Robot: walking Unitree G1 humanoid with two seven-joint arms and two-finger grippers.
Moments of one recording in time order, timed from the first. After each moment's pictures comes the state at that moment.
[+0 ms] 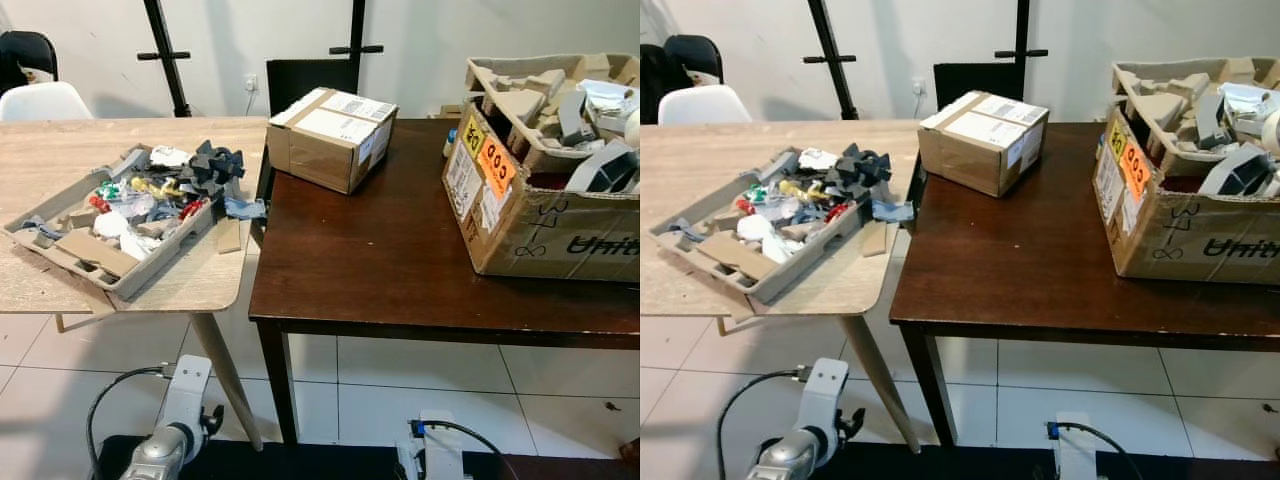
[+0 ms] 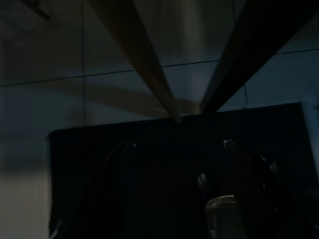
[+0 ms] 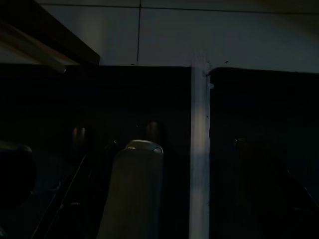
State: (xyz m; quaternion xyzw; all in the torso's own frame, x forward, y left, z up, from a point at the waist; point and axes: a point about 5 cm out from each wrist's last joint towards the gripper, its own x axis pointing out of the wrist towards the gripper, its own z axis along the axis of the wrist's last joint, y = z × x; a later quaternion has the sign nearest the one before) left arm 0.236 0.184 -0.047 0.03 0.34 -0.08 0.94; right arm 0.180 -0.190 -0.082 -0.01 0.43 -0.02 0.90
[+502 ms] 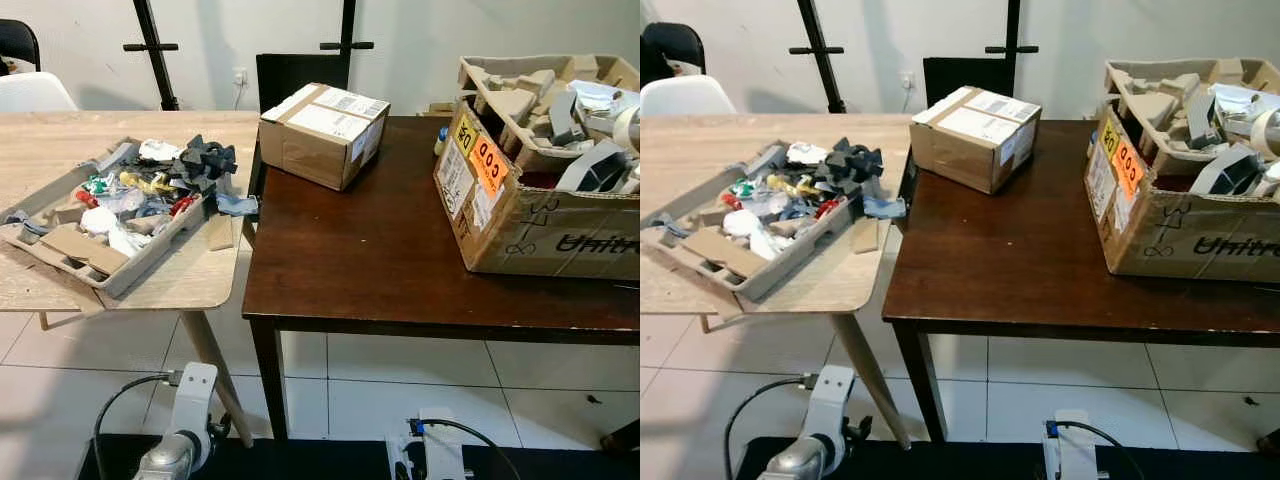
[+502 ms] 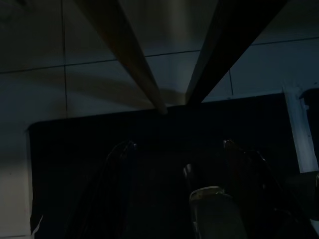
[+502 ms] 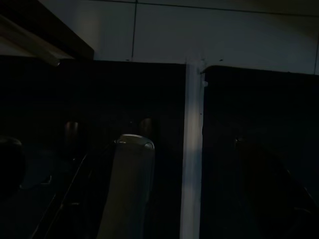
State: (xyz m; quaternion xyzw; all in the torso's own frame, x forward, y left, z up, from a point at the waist) left arm 0.228 0.180 -0.053 0.02 0.35 -0.08 0.93; right arm 0.181 -0.191 -0.081 -0.02 0.42 -0.01 0.91
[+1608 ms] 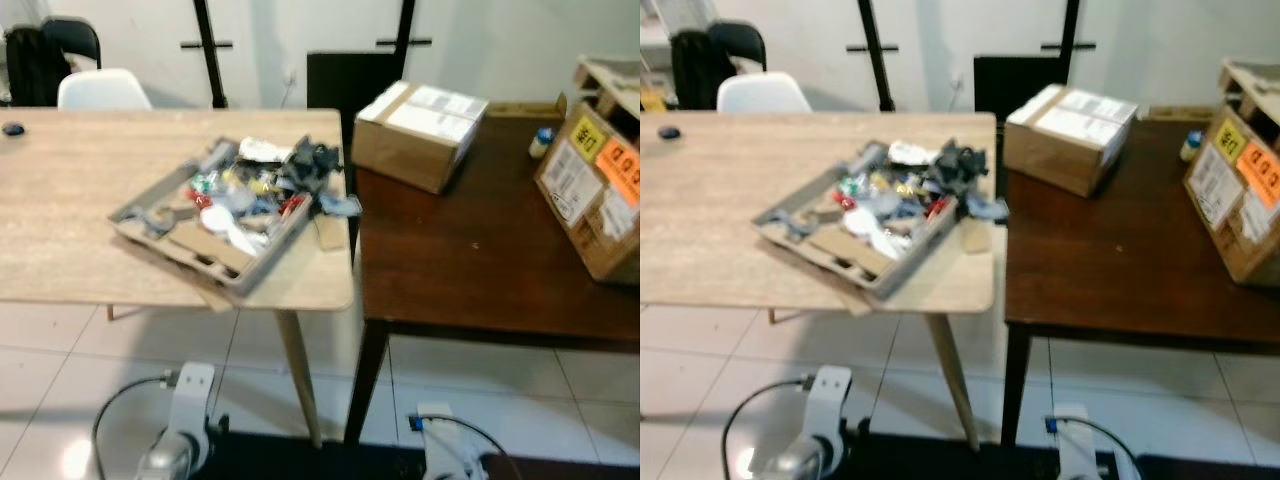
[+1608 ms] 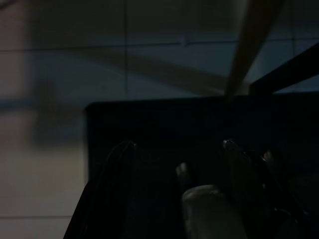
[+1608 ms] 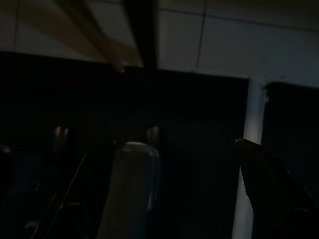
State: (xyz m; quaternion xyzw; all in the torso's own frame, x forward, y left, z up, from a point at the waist) left arm 0.227 0.184 -0.054 0.01 0.36 -0.07 0.93; right arm 0.187 -0.191 -0.078 -0.02 0.42 0.00 0.91
